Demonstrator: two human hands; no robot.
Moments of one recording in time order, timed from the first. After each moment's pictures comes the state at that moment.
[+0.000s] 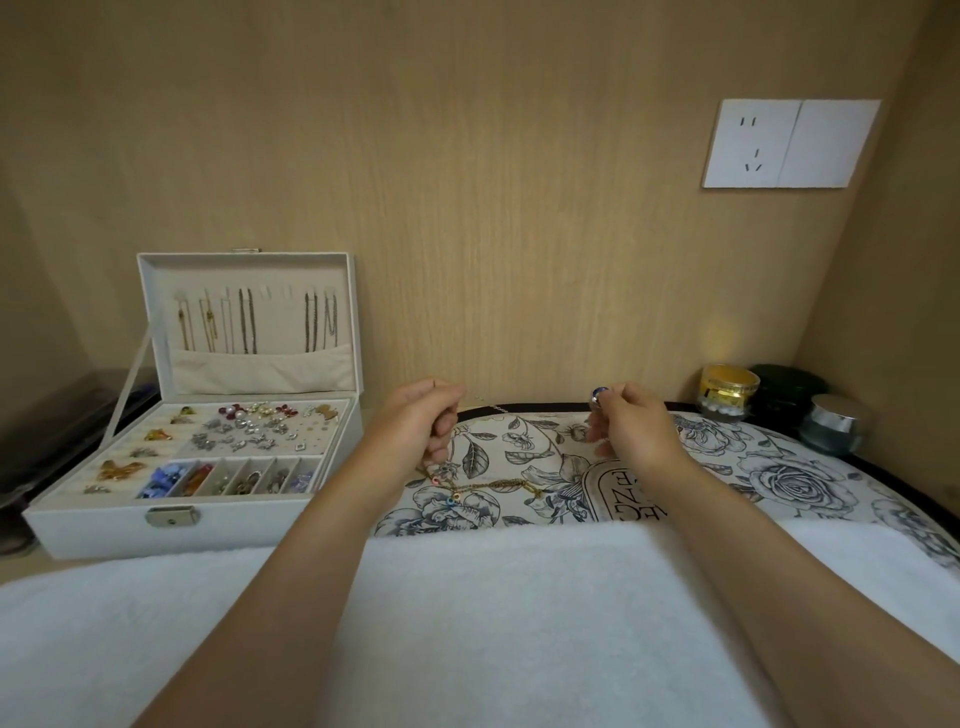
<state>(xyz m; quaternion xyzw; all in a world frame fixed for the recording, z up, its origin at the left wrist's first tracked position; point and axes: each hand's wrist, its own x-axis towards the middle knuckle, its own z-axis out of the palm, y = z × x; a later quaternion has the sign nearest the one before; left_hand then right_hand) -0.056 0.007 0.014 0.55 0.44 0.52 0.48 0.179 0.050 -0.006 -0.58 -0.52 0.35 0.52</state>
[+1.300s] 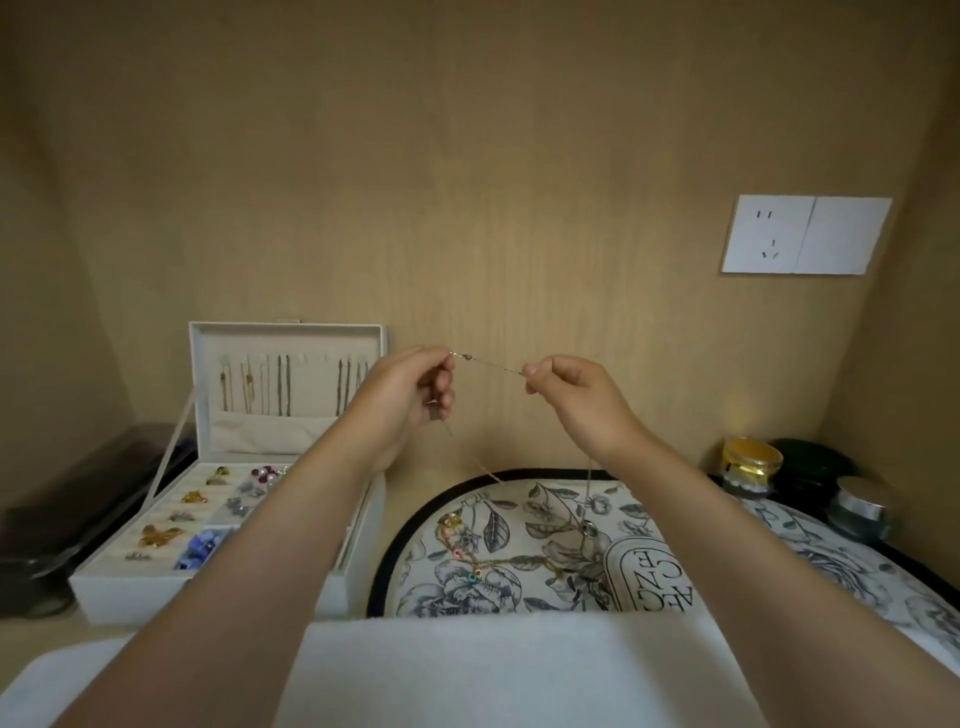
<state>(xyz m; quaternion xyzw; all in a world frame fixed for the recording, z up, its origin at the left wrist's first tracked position) -0.085 0.036 0.106 0.53 0.39 0.59 0.48 0.115 0.062 0.095 -0.44 -0.70 0.30 0.48</state>
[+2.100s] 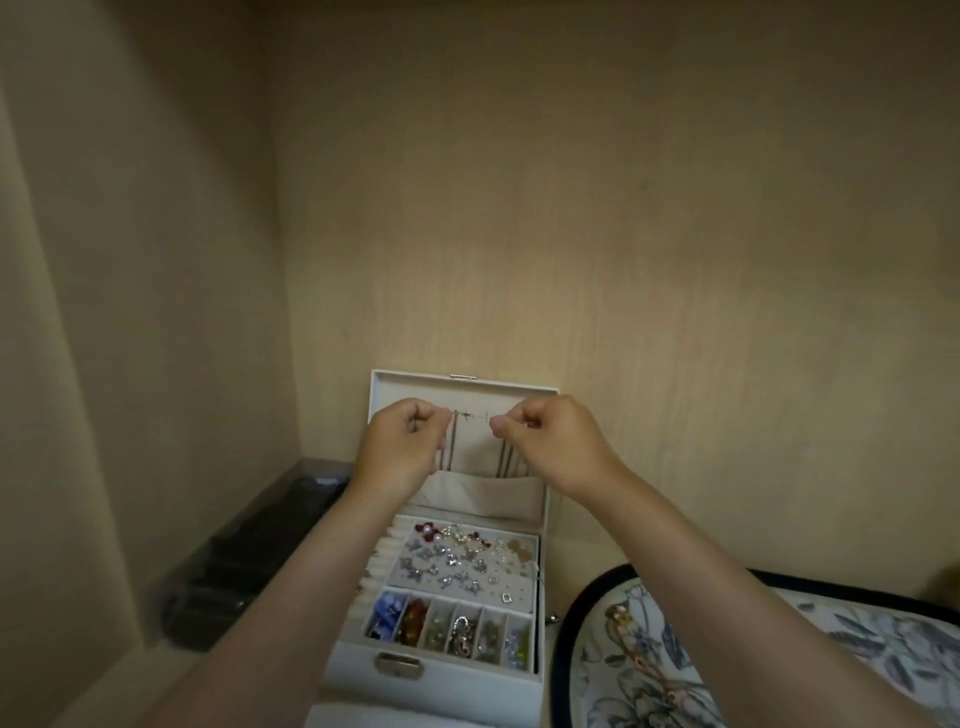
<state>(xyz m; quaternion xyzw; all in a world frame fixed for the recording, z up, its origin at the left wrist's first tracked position) -0.265 0.051 0.091 0.50 0.59 0.61 0.18 -0.091 0.098 0.115 -0.42 -0.78 0.22 0.40</state>
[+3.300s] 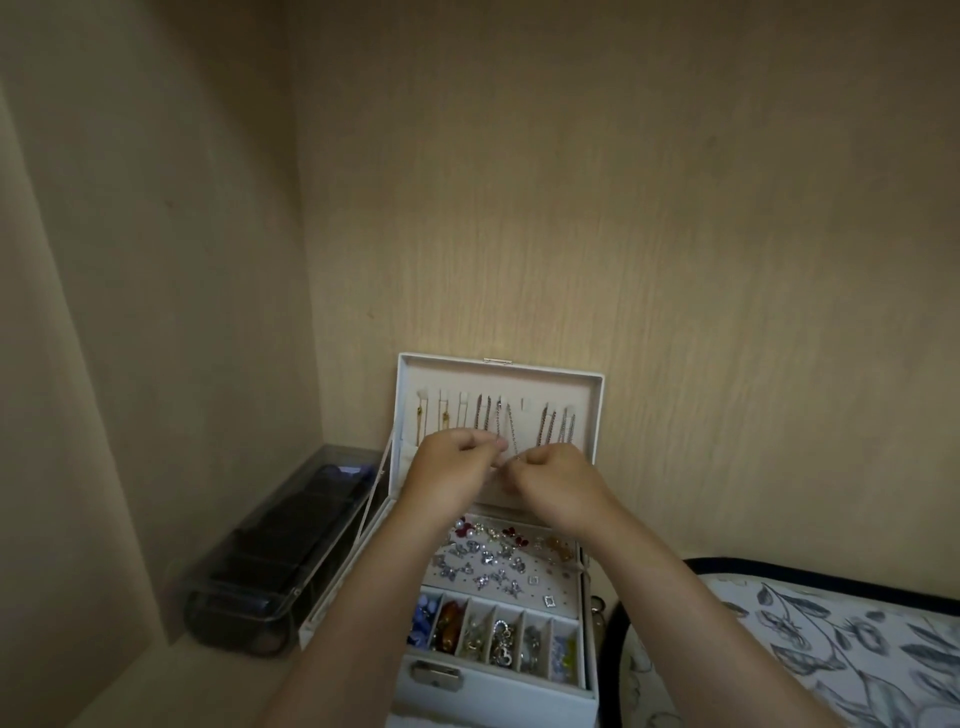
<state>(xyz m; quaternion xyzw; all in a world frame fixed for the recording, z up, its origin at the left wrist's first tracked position) -0.255 0.055 0.068 0.47 0.61 0.55 0.32 -0.128 0.095 0.066 -0.51 -0.74 0.32 0.29</state>
